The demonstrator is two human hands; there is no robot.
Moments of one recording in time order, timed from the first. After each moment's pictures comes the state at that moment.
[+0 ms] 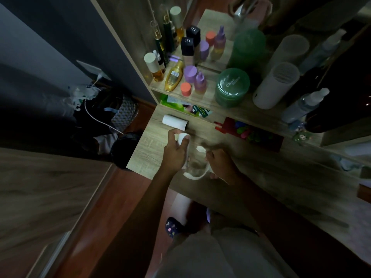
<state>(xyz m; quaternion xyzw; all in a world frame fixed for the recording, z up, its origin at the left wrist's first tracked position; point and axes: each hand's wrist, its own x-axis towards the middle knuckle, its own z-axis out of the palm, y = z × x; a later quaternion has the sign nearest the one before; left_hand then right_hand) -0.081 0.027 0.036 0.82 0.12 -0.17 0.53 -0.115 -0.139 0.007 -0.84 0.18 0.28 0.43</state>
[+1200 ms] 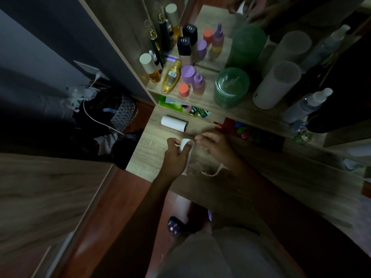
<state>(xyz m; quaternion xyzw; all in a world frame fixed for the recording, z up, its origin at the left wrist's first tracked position) -0.083 0.023 0.035 0.80 0.15 -0.22 0.54 -0.069 -0.140 0.007 -0.71 0.15 0.21 0.65</state>
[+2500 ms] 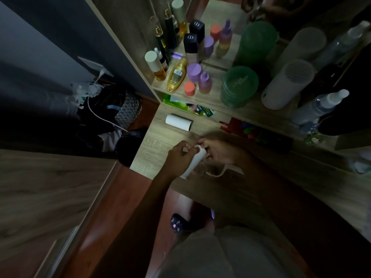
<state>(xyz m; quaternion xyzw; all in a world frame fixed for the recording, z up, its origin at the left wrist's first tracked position) -0.074 0.027 0.047 0.85 0.12 -0.28 0.42 -0.055 -0.145 0.006 -0.61 0.10 0.44 0.65</state>
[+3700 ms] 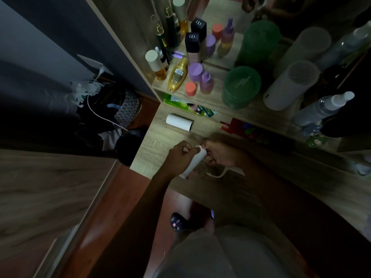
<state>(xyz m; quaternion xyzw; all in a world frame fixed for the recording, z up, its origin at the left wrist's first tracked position) -0.066 0.035 0.030 0.84 0.13 -0.30 0.43 -0.053 -0.146 -0.008 -0.54 0.14 0.49 0.67</state>
